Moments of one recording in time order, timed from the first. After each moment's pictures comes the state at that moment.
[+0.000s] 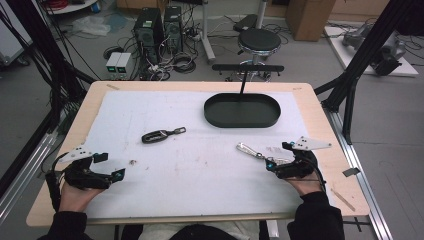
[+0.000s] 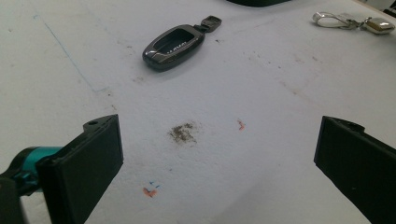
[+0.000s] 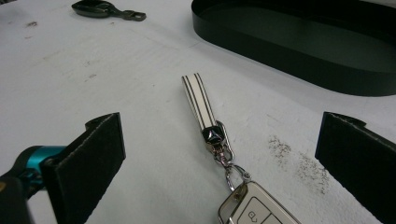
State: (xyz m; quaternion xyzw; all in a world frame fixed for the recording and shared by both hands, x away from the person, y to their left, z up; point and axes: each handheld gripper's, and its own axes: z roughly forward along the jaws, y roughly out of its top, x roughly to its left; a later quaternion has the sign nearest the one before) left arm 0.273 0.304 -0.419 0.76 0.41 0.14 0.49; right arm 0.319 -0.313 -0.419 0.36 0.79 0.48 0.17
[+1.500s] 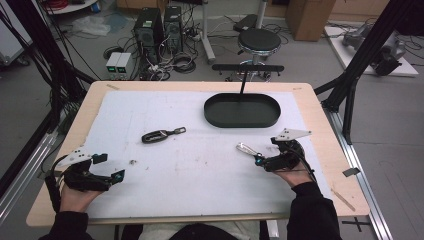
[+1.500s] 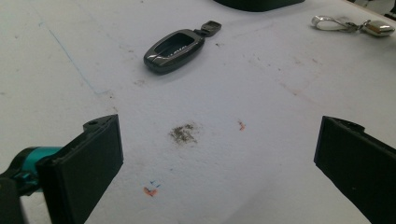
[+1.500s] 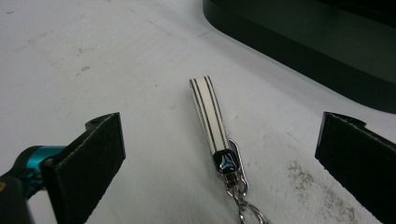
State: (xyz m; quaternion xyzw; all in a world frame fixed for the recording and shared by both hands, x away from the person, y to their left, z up) left arm 0.268 0.305 -0.423 0.75 0.41 0.16 0.50; right arm 0.344 -0.279 -0.411 0.35 0.82 0.42 0.16
